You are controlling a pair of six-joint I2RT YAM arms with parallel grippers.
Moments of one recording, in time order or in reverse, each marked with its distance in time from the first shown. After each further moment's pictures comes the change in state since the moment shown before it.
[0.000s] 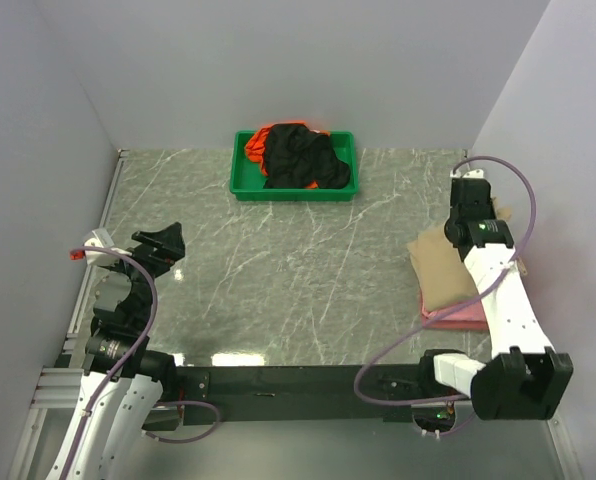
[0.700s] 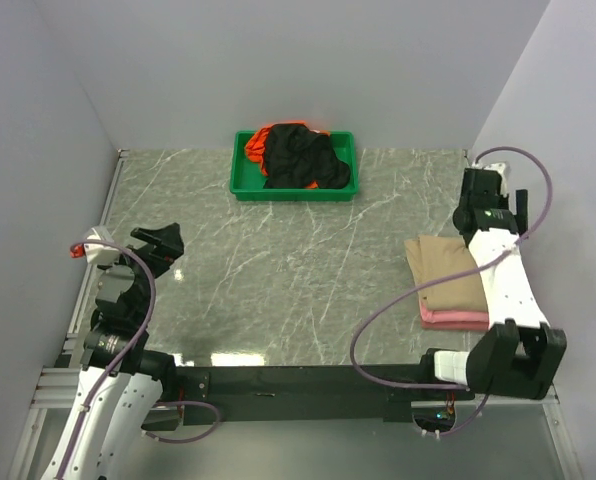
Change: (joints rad) left arm 0.000 0.042 0.035 -0.082 -0.038 -0.050; right arm -0.126 0.154 0.032 0.092 0.077 0.088
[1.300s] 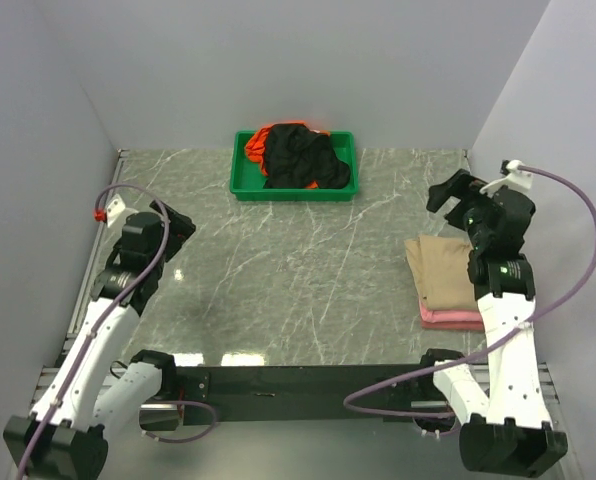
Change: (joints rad) left arm 0.000 0.436 0.246 -0.226 -0.036 -0.137; right arm 0.000 -0.426 -0.096 0.270 -0.809 0.633
